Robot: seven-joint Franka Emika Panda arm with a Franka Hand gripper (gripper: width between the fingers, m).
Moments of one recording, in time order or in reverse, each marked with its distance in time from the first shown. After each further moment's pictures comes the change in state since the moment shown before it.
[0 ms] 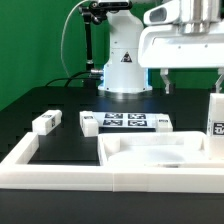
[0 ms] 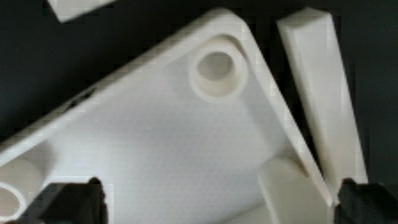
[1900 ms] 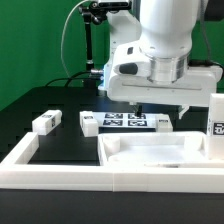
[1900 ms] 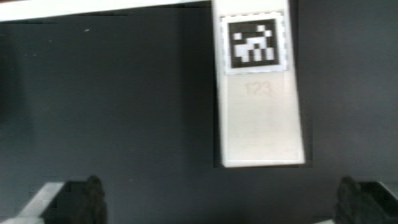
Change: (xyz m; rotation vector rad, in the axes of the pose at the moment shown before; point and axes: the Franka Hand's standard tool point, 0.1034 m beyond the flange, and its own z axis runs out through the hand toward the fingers) arm -0.029 0.068 0.053 -0.137 -0.617 -0.255
